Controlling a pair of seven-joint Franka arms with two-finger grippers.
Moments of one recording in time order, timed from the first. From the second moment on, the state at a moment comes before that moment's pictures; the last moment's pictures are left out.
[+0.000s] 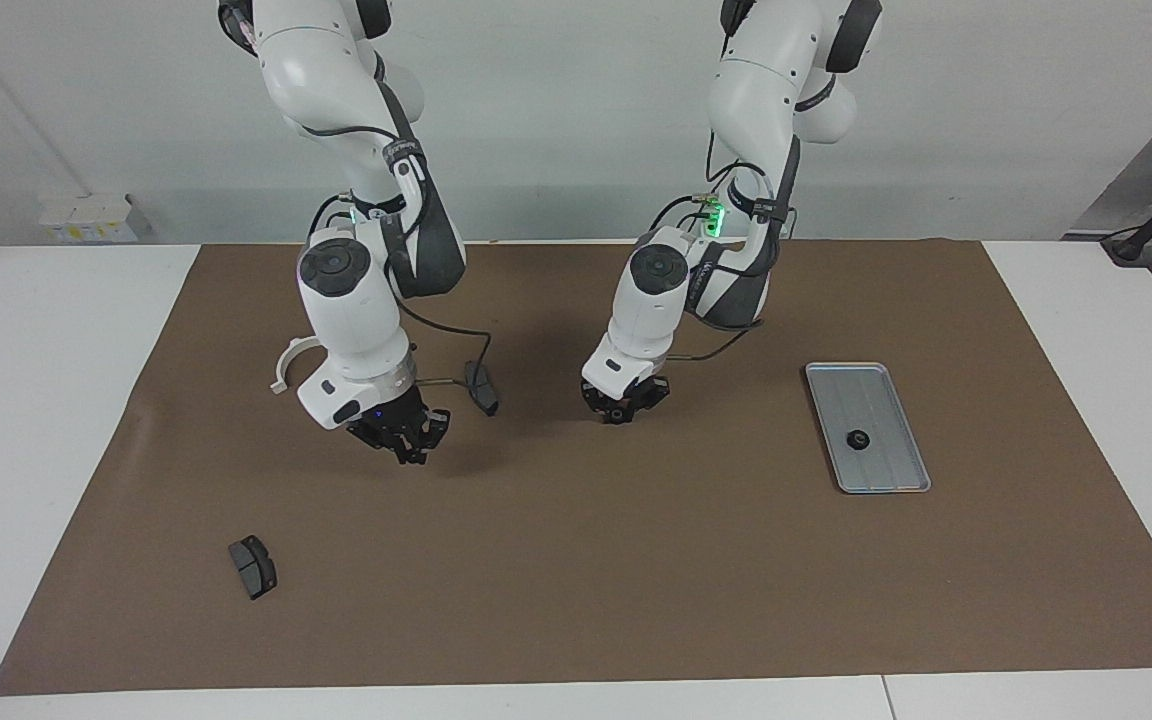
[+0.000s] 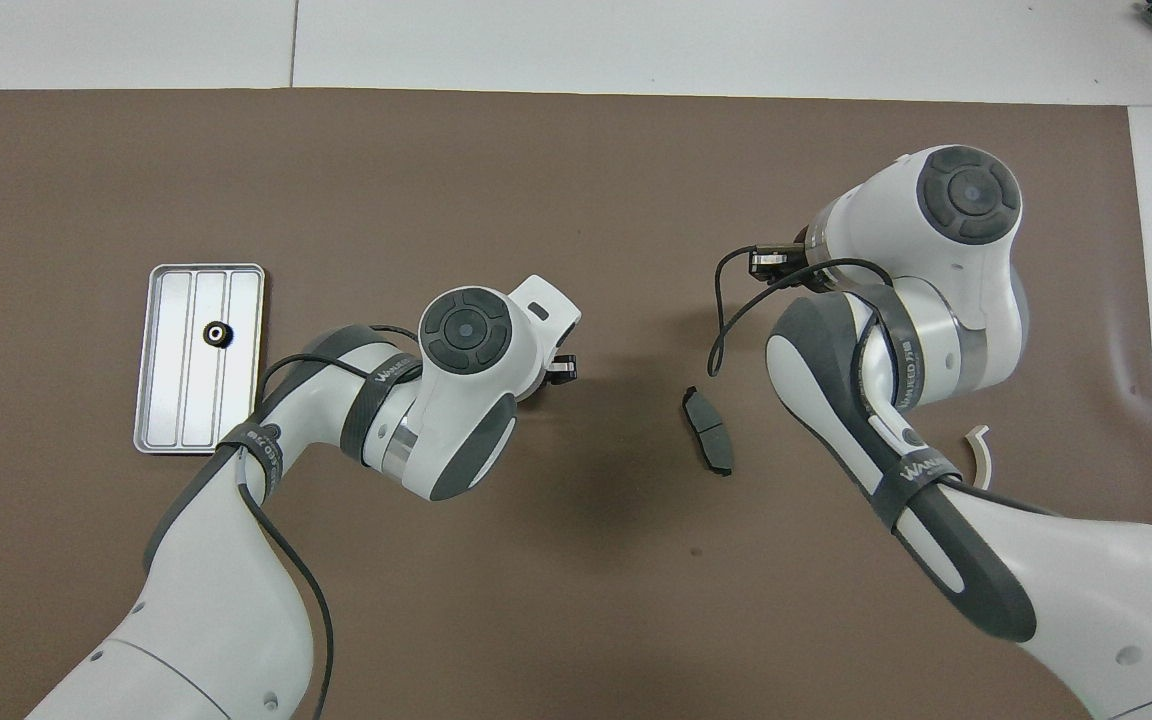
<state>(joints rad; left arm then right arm) -0.53 0.43 -0.10 -1.86 -0.03 2.35 -0.60 0.21 0.36 0.01 -1.75 0.00 2.24 0.30</state>
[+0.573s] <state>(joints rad) -0.47 0.43 -0.10 -1.80 -0.03 2.27 -0.59 0.34 0.36 0.02 -1.75 0.00 2.26 0.47</state>
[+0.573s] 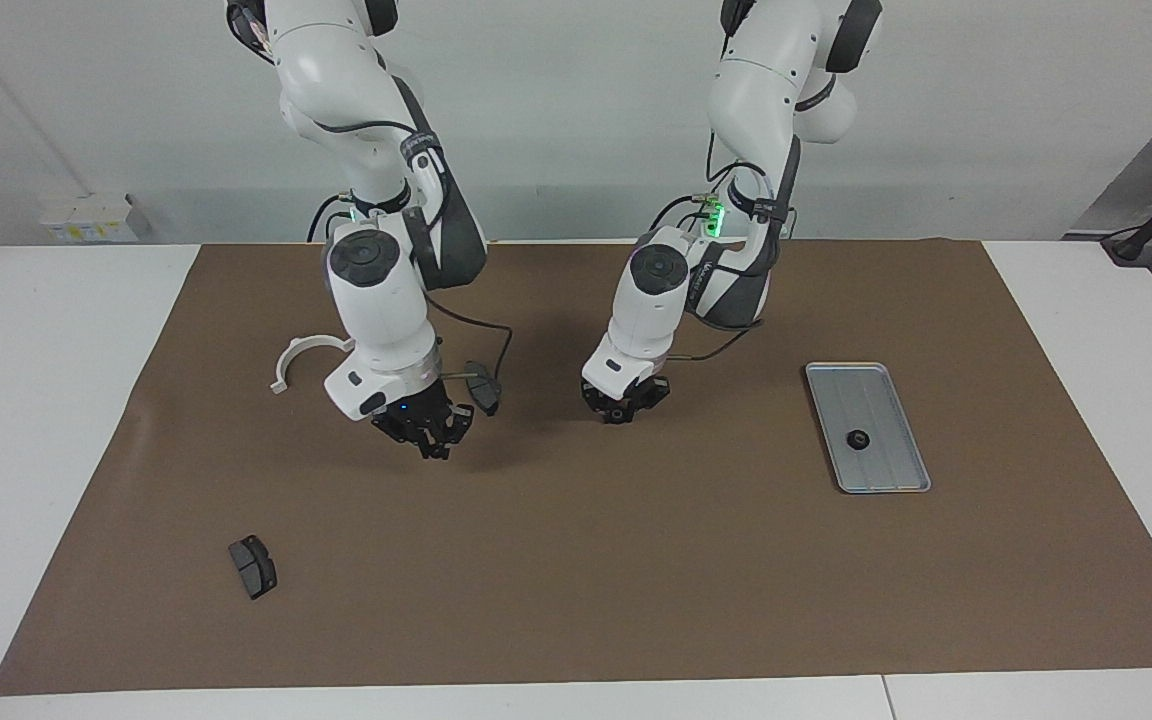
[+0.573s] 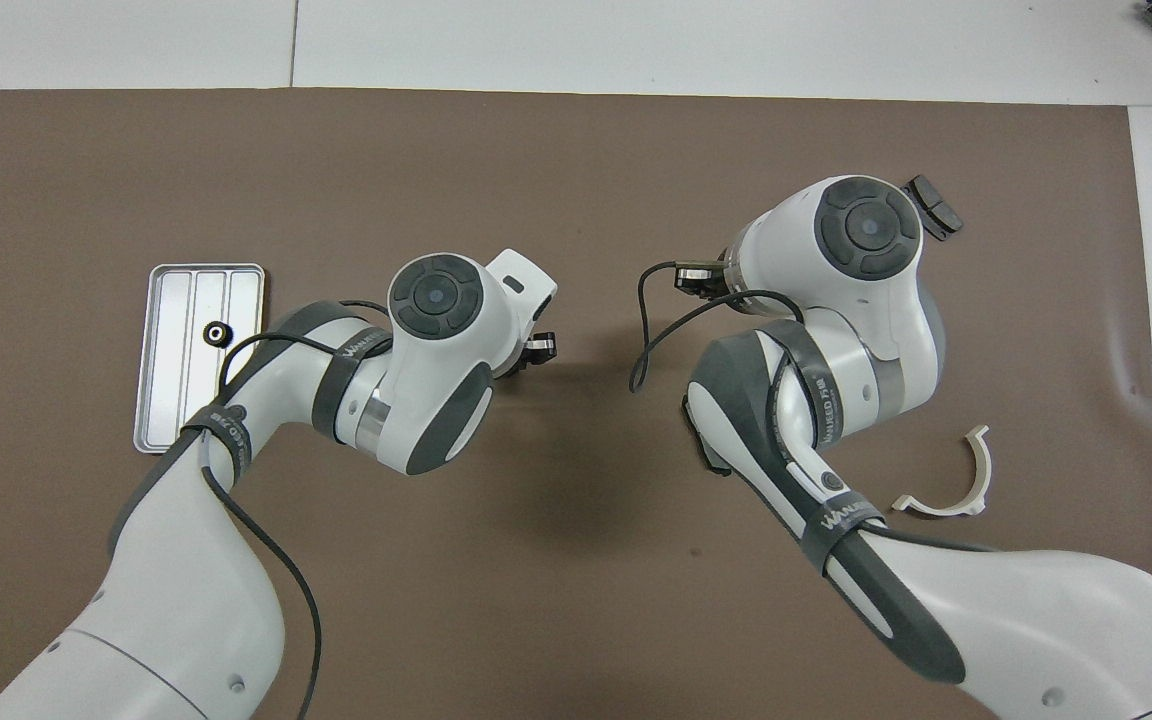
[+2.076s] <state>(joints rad) 0.12 0.25 -0.09 -1.94 -0.03 2.00 0.45 0.64 0.55 0.01 -1.64 -0.01 2.34 0.83</state>
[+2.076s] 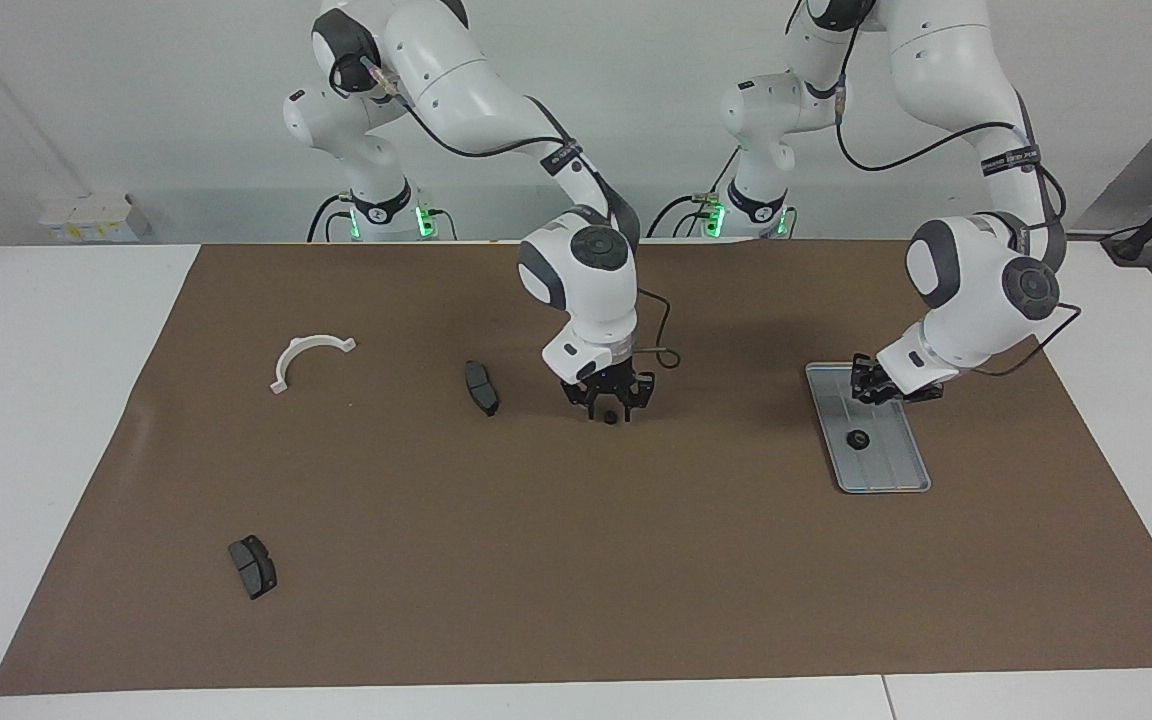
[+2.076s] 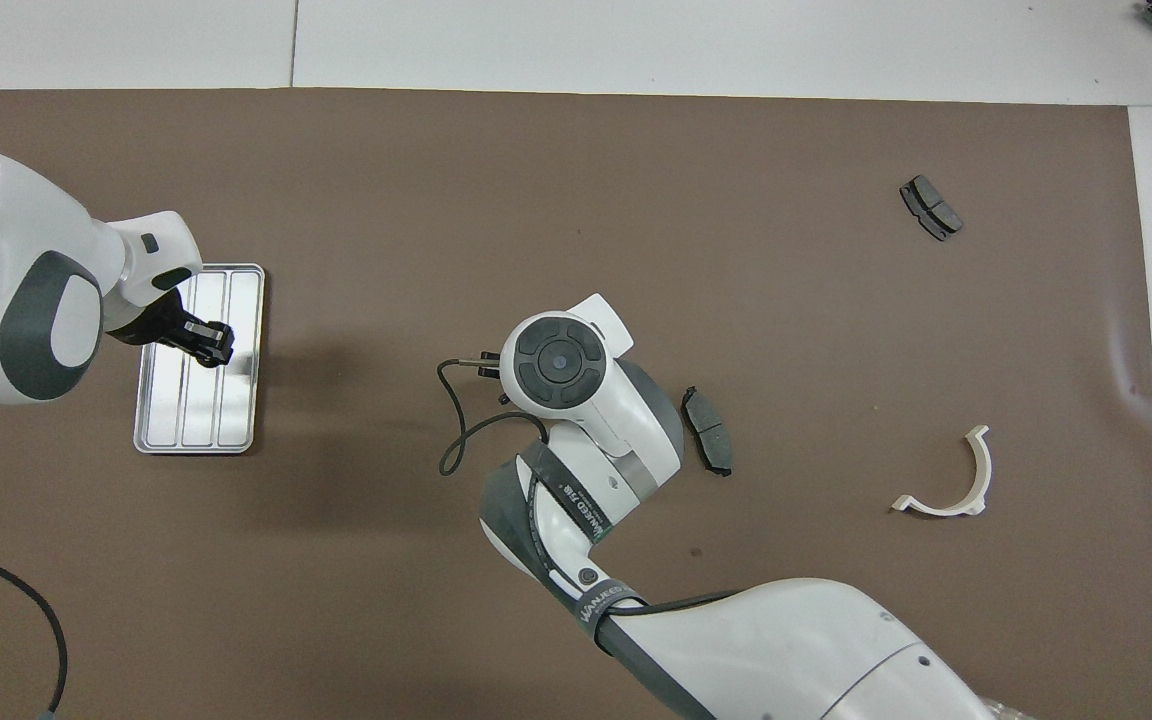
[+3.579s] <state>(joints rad) -0.12 0.22 -0.11 -1.94 -0.03 2.08 -0.02 0.10 0.09 -0.01 -1.68 -0.02 1.92 0.40</state>
